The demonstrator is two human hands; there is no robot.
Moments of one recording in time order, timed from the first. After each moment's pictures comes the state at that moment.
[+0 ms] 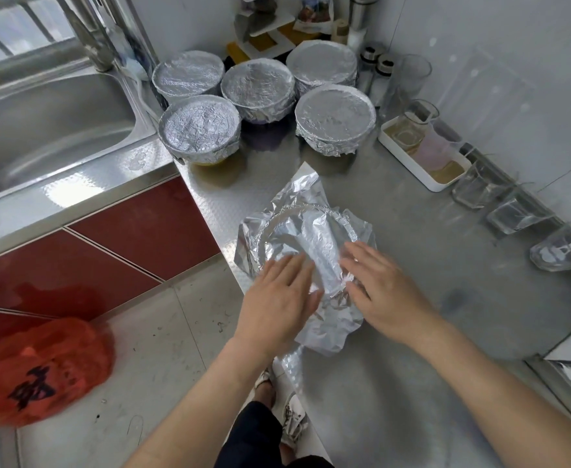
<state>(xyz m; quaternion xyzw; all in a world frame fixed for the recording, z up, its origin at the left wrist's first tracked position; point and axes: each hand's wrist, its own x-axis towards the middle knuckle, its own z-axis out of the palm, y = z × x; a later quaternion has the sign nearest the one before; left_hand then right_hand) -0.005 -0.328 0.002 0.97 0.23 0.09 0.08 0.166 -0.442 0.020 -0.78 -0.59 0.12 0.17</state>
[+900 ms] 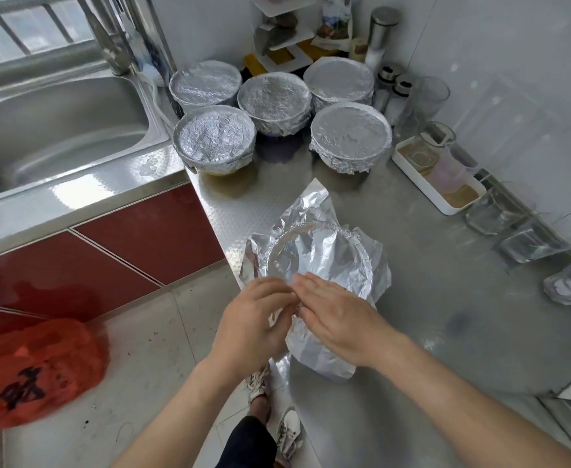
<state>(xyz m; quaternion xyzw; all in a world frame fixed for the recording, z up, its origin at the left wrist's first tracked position) -0.038 -0.302 0.008 0.89 0.27 0.23 0.29 0.124 -0.395 0.018 -0.69 -0.67 0.24 0.11</state>
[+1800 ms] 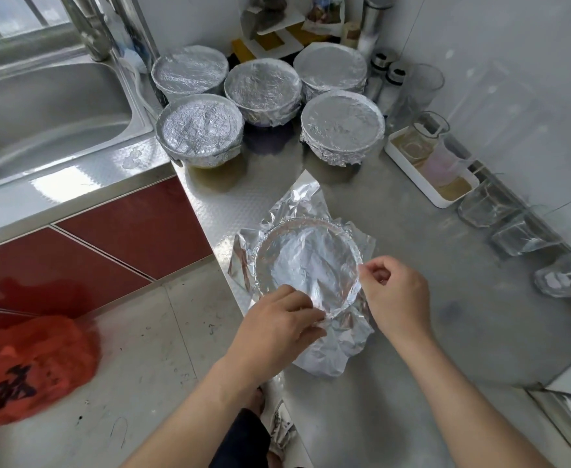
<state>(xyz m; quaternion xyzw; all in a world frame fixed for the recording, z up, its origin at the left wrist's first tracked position) -0.009 -0.317 -0.004 0.95 0.13 0.17 0.21 0.166 -0.412 0.026 -0.90 -0.28 0.12 0.33</state>
